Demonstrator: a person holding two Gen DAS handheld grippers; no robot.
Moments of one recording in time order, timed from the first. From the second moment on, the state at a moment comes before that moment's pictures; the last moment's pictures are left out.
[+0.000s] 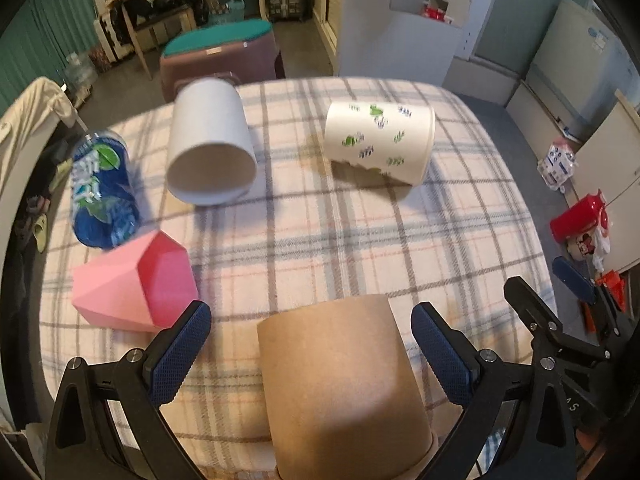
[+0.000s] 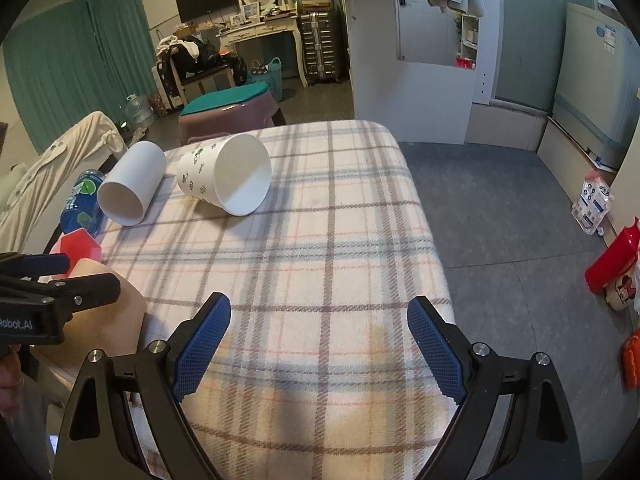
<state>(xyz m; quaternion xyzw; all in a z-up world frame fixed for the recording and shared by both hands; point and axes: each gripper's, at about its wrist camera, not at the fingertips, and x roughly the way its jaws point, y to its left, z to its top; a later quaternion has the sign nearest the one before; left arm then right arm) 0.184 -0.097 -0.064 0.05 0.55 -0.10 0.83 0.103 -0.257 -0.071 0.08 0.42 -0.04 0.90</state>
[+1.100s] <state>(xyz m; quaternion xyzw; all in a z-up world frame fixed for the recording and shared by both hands) 0.185 -0.105 -0.009 0.09 0.36 -0.09 0.92 0.099 -0.251 -0.073 0.07 0.42 -0.05 0.90</state>
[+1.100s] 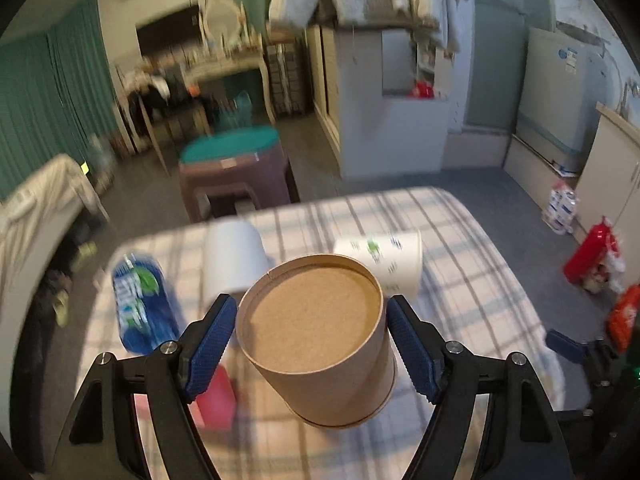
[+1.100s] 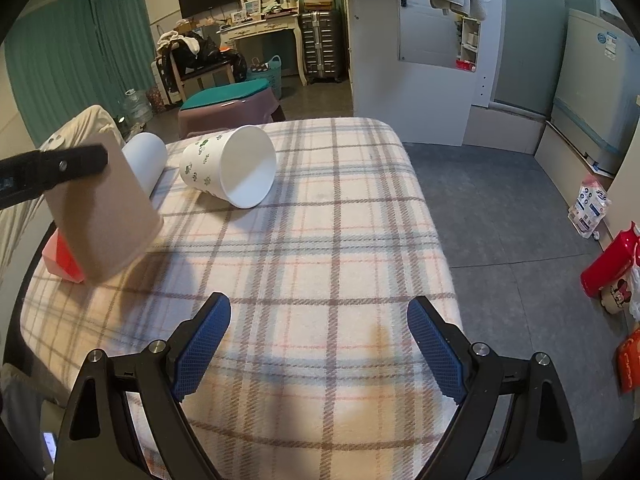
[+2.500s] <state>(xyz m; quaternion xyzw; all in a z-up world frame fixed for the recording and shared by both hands) 0.193 -0.109 -0.045 0.07 0.34 -0.11 0.93 0.095 -0.243 -0.065 0.07 0.41 -0.04 0.91</state>
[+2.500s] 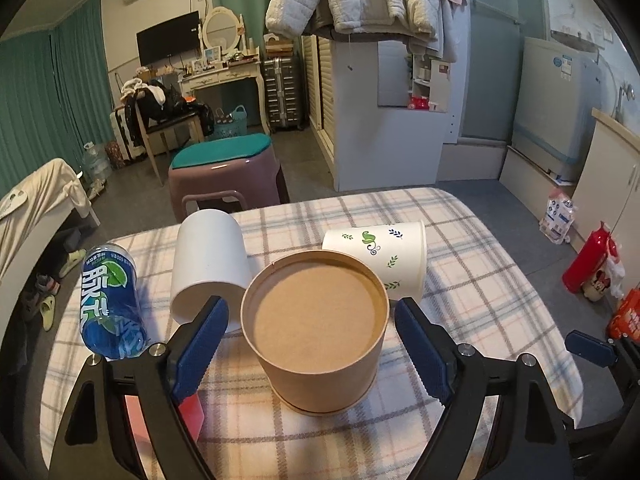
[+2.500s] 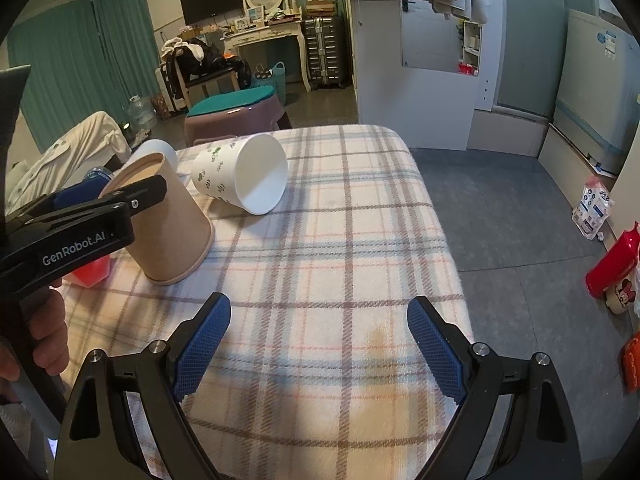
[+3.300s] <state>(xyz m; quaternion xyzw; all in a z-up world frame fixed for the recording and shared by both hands) 0.153 -0.072 0.034 0.00 0.29 -0.14 0.95 0.043 -0.233 -0.003 0.07 0.32 -0.04 0.94</state>
